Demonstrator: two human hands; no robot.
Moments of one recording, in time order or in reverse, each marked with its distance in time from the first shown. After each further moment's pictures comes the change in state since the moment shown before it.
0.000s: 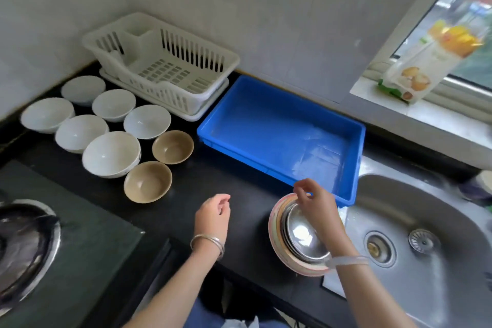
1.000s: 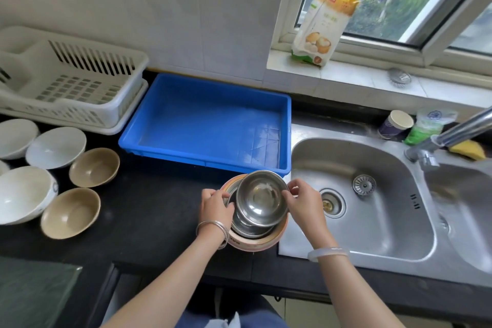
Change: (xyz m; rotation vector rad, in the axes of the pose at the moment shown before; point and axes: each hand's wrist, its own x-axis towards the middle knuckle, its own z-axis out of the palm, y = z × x) left_hand -0.025 0.053 0.100 0.339 -0.282 0.144; right_hand -0.035 0.085 -0.058 0.039 0.235 0.189
